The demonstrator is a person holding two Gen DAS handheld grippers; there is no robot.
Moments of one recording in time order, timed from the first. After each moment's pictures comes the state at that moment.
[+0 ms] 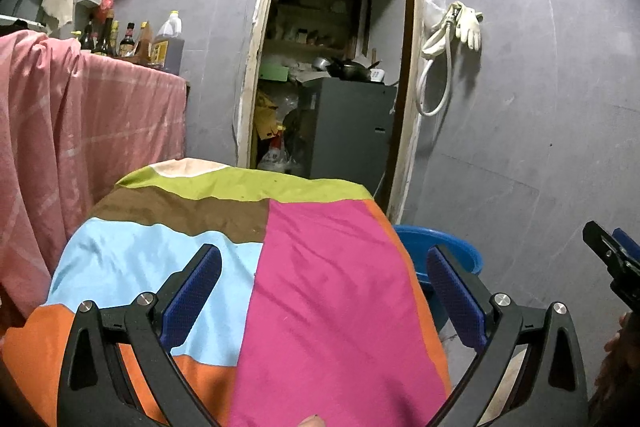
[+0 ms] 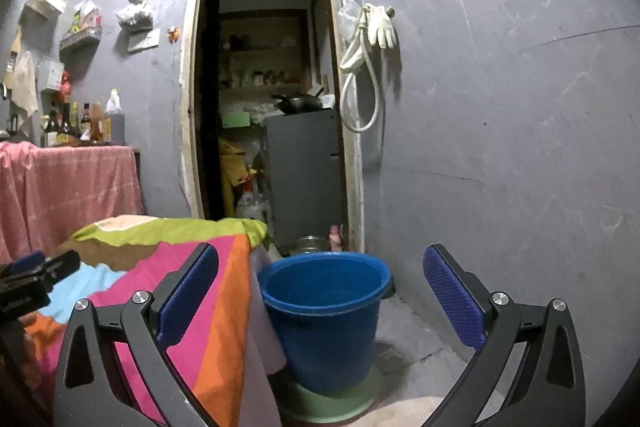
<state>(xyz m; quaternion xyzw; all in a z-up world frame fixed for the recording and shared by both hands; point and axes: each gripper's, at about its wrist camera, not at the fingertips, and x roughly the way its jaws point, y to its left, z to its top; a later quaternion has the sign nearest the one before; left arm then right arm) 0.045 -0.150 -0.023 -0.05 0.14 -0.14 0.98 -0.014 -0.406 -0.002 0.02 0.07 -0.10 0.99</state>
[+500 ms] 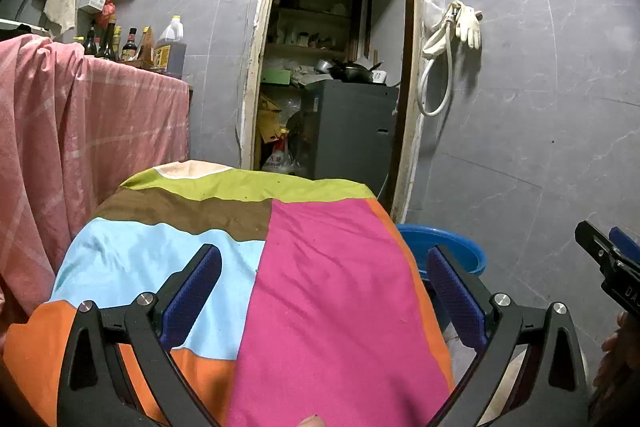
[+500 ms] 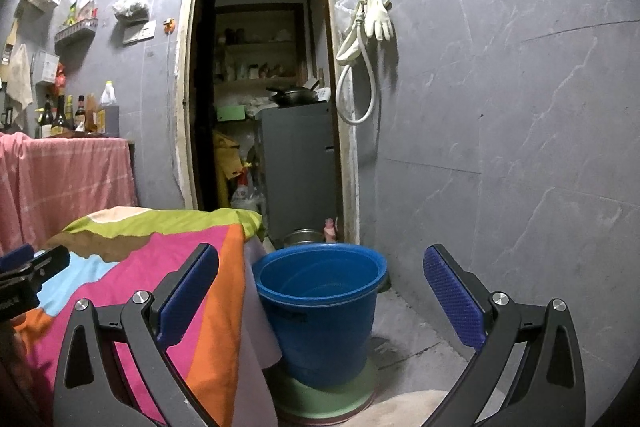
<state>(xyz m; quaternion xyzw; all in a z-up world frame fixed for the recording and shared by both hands) 0.040 -0.150 -0.028 -0.04 0.13 -0.13 0.98 -0.008 -0.406 -0.010 0.02 0.08 -0.10 0.99</state>
